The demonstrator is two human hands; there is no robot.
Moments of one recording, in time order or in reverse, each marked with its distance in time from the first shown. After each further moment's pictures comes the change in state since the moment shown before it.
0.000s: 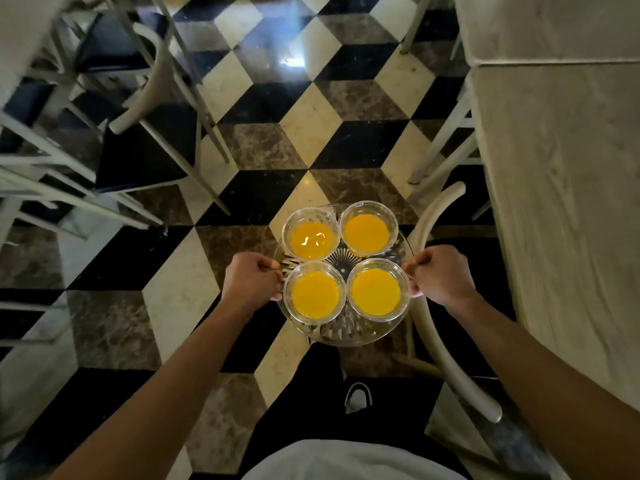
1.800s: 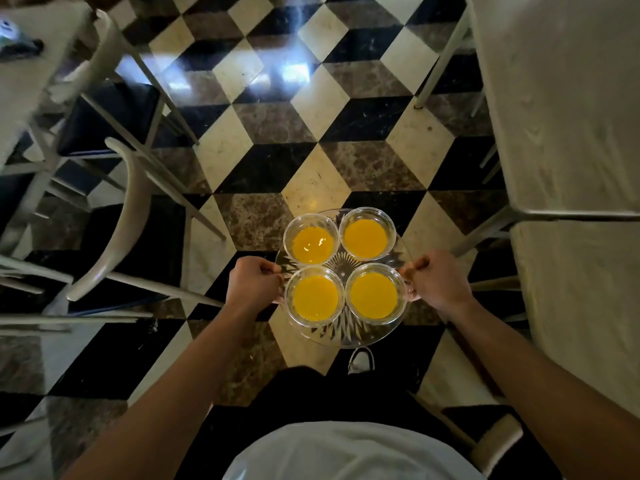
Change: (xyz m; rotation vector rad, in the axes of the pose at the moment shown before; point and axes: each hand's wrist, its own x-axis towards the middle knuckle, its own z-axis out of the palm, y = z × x) left_hand 0.348 0.308 -0.014 0.047 0.052 0.003; right_hand 0.387 -0.264 -0.045 -0.010 -0.070 -0.044
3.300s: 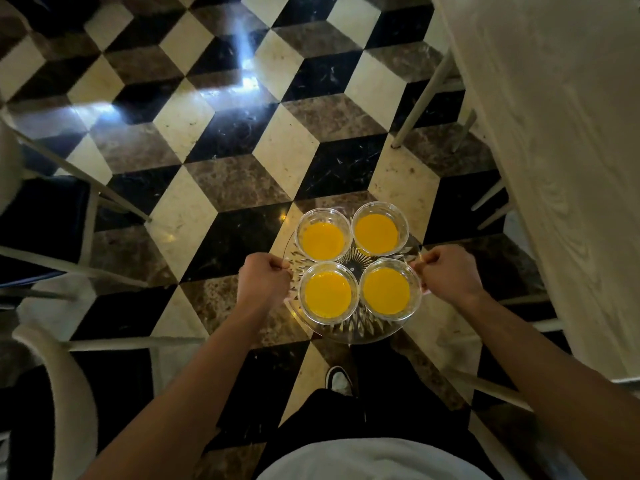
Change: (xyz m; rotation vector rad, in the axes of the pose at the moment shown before) left_hand 0.354 0.260 0.004 0.077 -0.132 0.134; right_hand 0.321 -0.209 -0.045 -0.023 0.170 0.091
